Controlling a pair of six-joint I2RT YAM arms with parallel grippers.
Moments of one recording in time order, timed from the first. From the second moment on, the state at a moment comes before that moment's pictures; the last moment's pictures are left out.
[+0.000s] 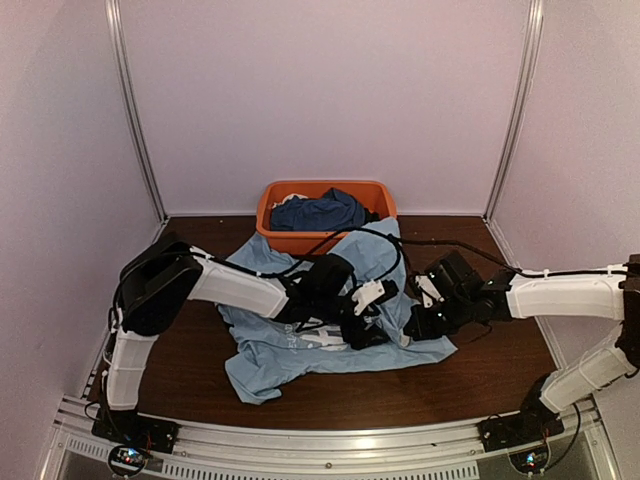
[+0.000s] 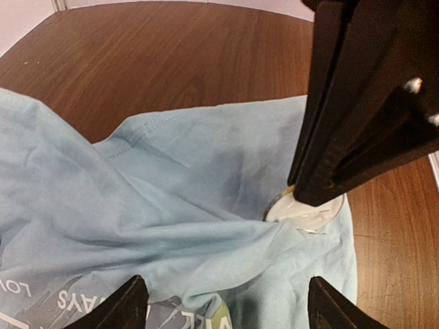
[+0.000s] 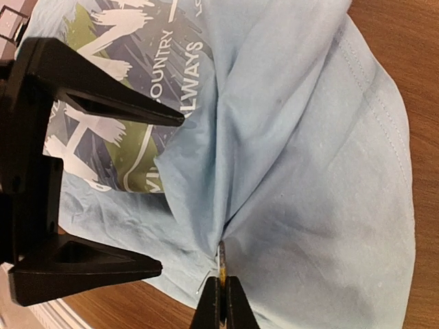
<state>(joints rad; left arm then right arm) -1.00 2.21 1.42 0.16 0.39 0.18 0.72 1.35 0.73 -0.35 -0.10 0.56</state>
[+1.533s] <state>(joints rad) -0.92 2.25 1.54 -0.06 0.78 0.44 0.71 1.36 0.75 -0.32 -0.30 0.41</state>
